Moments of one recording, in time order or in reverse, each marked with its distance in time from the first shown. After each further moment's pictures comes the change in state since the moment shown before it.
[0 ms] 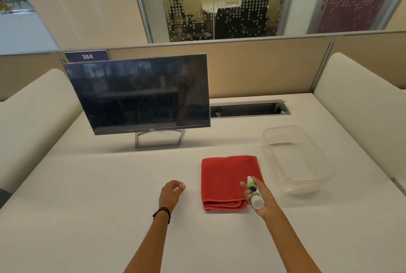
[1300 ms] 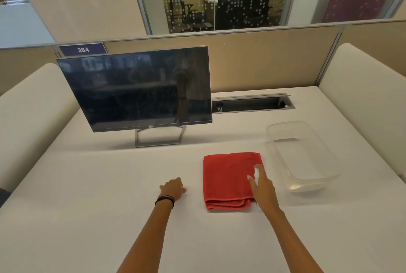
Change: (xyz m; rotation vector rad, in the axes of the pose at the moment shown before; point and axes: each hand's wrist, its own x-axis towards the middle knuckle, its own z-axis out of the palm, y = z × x) left_hand 0.019 0.029 -0.007 0.926 -0.299 -0.012; right_hand 0.017 0.007 -0.002 -1.447 0.276 -0.724
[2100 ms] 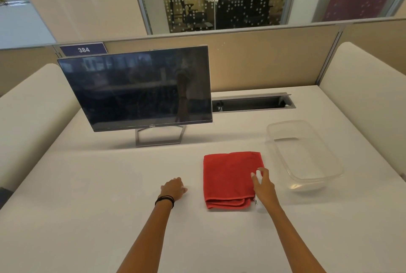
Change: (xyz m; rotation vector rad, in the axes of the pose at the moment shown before) left_hand -0.003 0.000 0.000 -0.034 -0.001 0.002; right_hand 0.006 0.008 0.001 0.187 -0.081 0.261
